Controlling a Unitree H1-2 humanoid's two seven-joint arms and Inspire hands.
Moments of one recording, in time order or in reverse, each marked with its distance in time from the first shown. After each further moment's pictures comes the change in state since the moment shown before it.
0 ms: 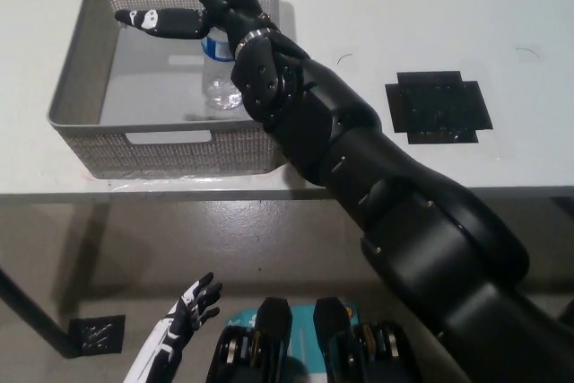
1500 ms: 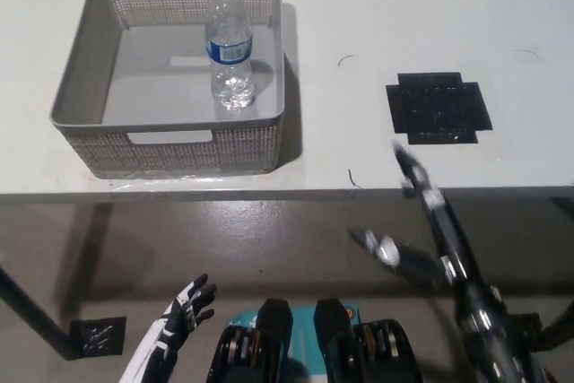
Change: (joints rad) left_arm -0.013 0.000 0.026 0.031 -0.012 0.009 -0.002; right_arm 1.305 -0.352 -0.116 -1.311 0.250 0.002 0.197
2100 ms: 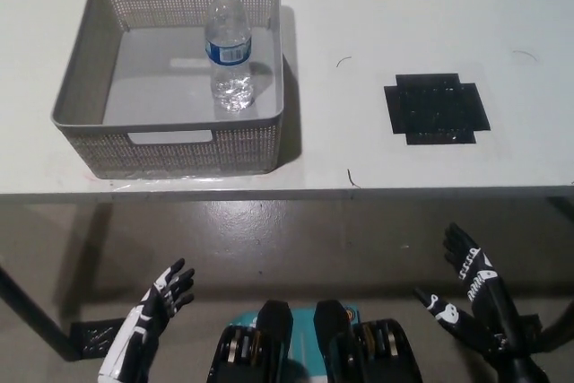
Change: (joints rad) left_arm -0.017 -0.001 0.067 -0.003 -0.013 0.017 0.003; right_arm 0.117 0.008 -0.121 0.078 0.211 -0.085 0.142
